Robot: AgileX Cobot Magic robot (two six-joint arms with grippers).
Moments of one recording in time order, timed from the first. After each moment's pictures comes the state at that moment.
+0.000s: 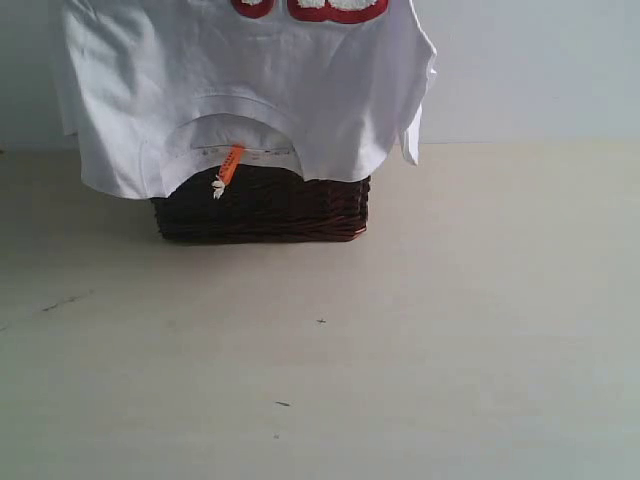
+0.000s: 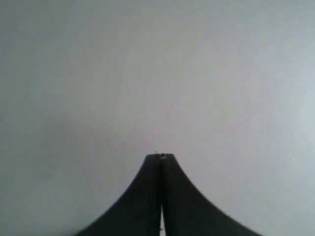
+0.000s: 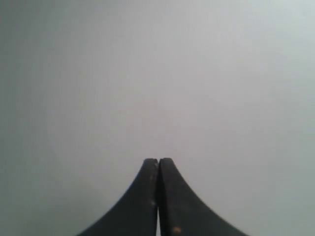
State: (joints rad) left arm -0.02 0.13 -0.28 0.22 -0.49 -0.60; right arm -0.14 0.06 -0.30 -0.17 -0.39 0.67
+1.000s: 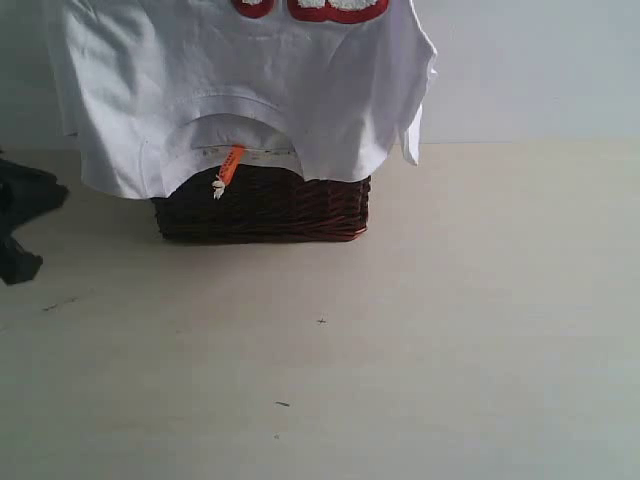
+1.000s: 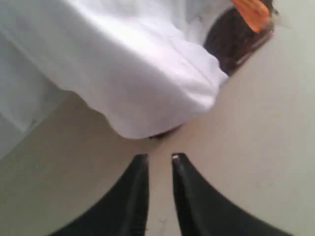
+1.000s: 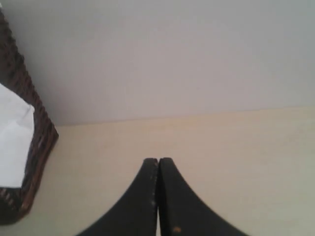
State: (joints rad) left arm -0.03 1.33 -0.64 1.59 -0.41 -0.89; right arm -0.12 1.11 -0.72 -0.53 0.08 0.62
